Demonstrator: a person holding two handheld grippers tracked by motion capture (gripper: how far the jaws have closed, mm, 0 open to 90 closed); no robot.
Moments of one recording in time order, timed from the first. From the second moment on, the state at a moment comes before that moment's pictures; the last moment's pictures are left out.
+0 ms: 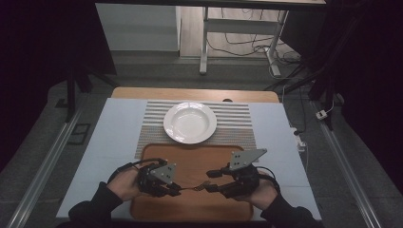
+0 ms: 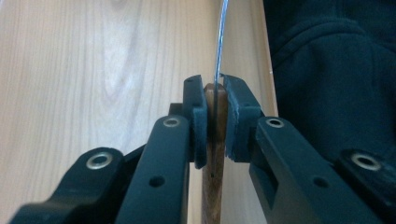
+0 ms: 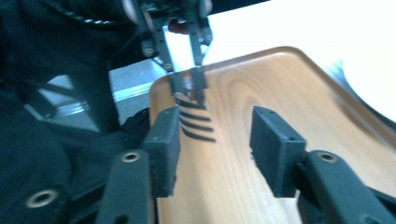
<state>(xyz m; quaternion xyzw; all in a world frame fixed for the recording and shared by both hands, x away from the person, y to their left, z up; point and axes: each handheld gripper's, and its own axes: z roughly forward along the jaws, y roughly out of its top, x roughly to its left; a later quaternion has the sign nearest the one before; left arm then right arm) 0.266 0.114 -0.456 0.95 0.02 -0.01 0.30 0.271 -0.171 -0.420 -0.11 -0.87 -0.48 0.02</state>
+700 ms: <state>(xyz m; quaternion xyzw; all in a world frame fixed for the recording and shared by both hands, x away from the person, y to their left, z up) 0.271 0.137 -0.470 0.93 0.26 -0.02 0.26 0.258 -0.203 -0.435 -0.25 -0.86 -0.43 -0.09</state>
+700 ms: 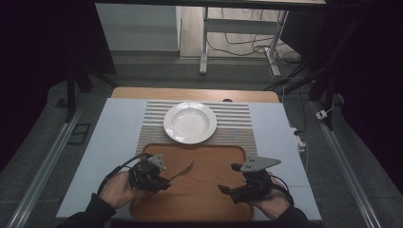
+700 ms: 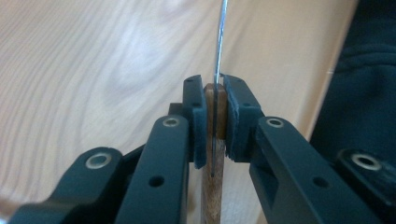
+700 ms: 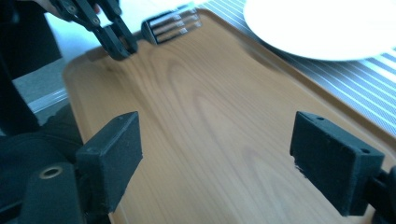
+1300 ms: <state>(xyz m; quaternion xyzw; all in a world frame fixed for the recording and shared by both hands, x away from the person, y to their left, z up) 0.270 0.156 -0.482 0.88 0.41 0.00 0.22 0.244 -0.237 -0.440 -0.32 -0.84 -0.41 -0.13</state>
